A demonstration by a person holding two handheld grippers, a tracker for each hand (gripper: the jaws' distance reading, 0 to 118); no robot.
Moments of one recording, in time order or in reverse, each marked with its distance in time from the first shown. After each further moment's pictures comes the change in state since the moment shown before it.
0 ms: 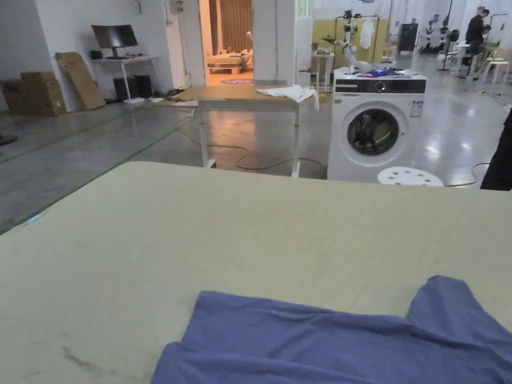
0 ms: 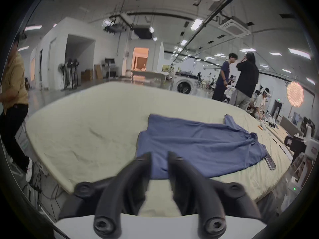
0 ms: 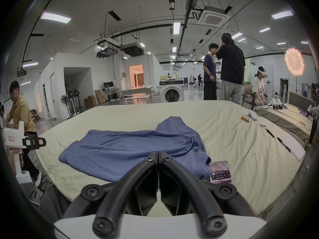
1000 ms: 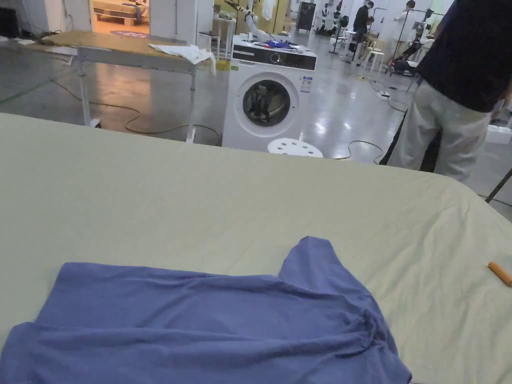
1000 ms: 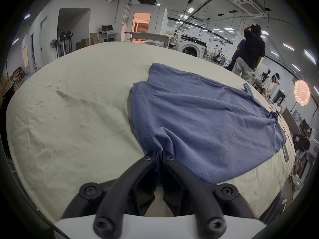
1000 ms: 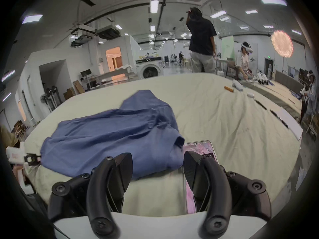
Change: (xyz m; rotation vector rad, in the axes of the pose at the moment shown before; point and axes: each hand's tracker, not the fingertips) left arm -0.016 -0.025 -0.132 -0.299 -0.010 0.005; right arm 0.079 -0.029 -0.084 -0.237 -0.184 -0.138
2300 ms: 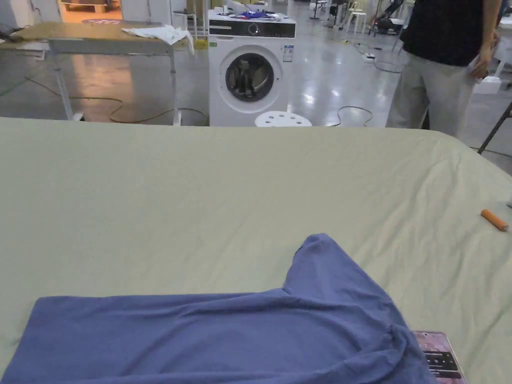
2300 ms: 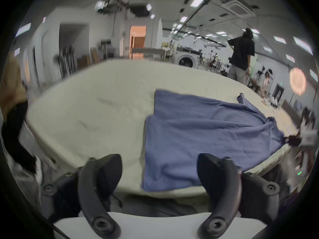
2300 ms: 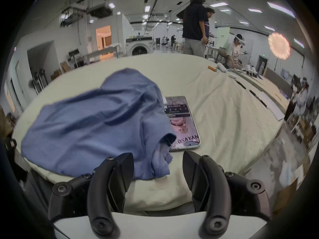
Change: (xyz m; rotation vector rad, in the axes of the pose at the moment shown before) left arm -0.005 -0.062 0.139 0.156 0.060 -0.156; right arm 0.001 -0.058 0.083 -0.130 -0.104 0.034
